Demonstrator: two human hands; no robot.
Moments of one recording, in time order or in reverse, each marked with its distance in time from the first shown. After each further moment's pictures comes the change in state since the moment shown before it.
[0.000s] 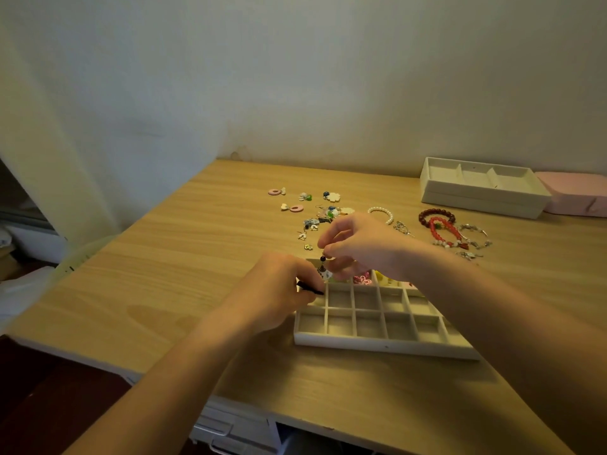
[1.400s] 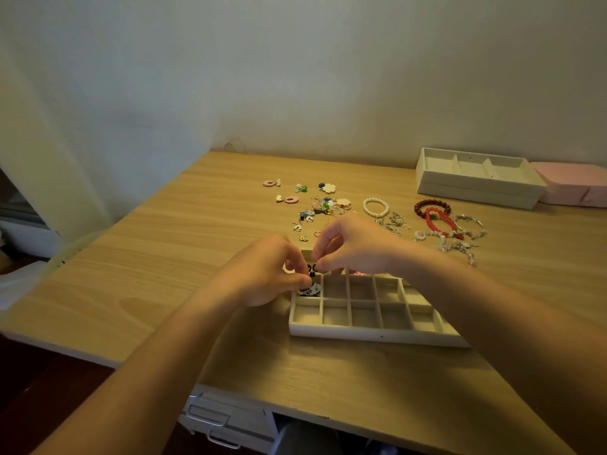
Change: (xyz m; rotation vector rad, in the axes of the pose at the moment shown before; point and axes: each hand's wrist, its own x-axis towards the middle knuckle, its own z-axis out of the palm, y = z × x) left_hand 0.016 -0.009 -0.012 0.150 -0.116 -0.088; right_hand 0.001 0.010 0.004 -0.429 -0.064 -0.168
